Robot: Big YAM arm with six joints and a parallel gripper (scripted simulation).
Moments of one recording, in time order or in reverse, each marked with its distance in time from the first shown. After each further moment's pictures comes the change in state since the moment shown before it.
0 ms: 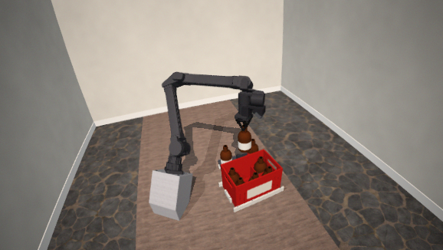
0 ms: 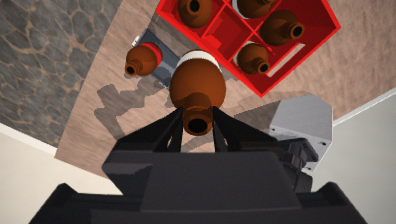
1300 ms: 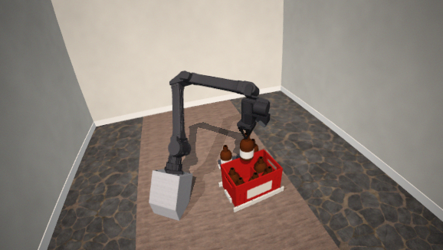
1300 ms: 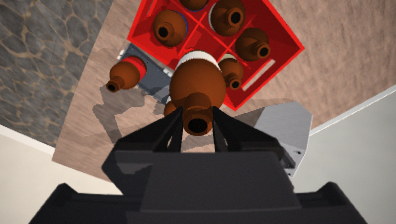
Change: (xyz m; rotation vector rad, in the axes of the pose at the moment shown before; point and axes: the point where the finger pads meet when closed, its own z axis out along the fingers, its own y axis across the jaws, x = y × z) arm -0.040 -0.057 0.003 0.001 0.015 0.005
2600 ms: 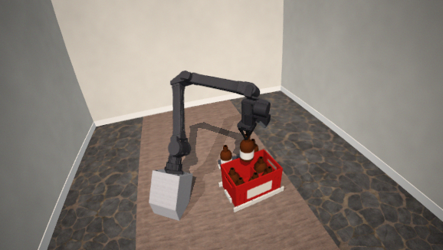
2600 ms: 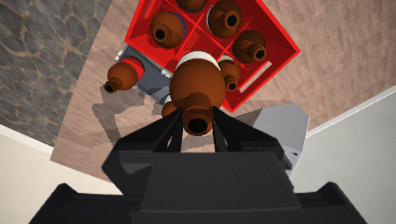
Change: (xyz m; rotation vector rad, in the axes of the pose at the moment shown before) arm -0.004 -0.007 0.000 -0.001 0.001 -0.007
